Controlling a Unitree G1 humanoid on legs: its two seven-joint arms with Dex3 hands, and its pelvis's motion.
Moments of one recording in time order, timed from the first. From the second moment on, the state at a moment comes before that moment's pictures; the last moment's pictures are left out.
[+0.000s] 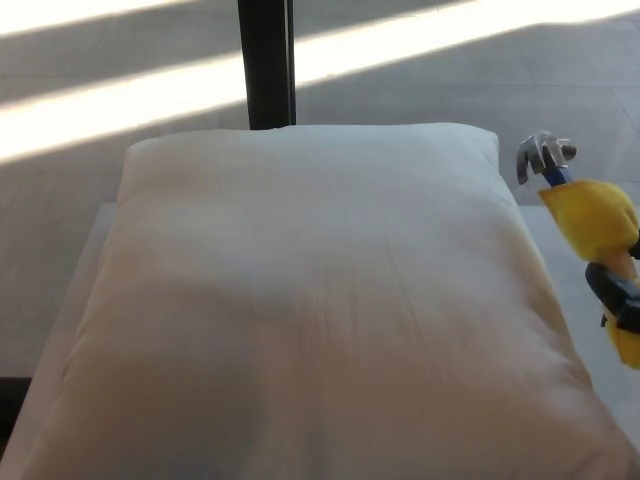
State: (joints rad) left_arm 0.00 0.48 0.60 1.09 -0.32 -0.14 -0.18; right_arm -0.52 -0.32 -0.38 0.30 0.08 0.59 0.20
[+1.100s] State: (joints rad) left_arm 0.00 0.48 0.55 0.97 -0.32 -0.14 -0.22; right_arm -0.81 -0.32 -0.38 0.01 0.31 1.15 0.33
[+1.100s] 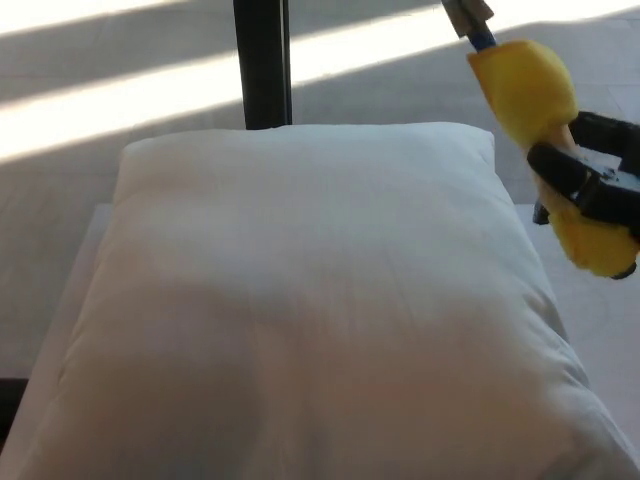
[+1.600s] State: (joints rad) left_arm 0.01 0.48 0.52 0.97 -0.32 -0.14 -0.24; right_arm -0.95 -0.19 -0.54 -0.02 0.42 1.39 0.35
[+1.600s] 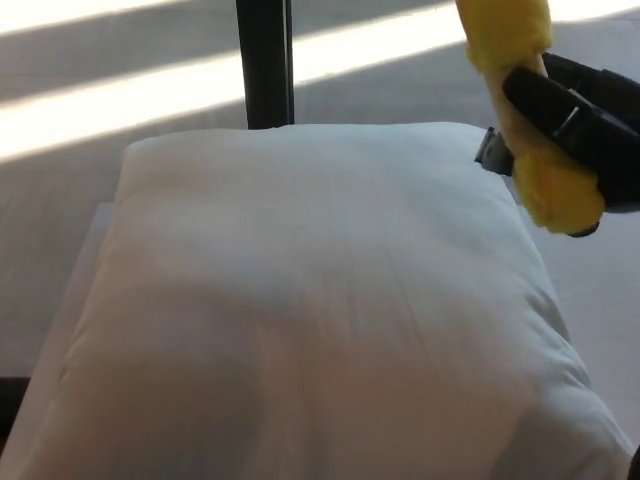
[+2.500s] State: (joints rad) left_arm 0.00 0.51 0.50 0.94 -0.32 -0.17 -0.27; right_arm -0.55 -0.28 -0.21 -0.07 0.53 1.59 0.30
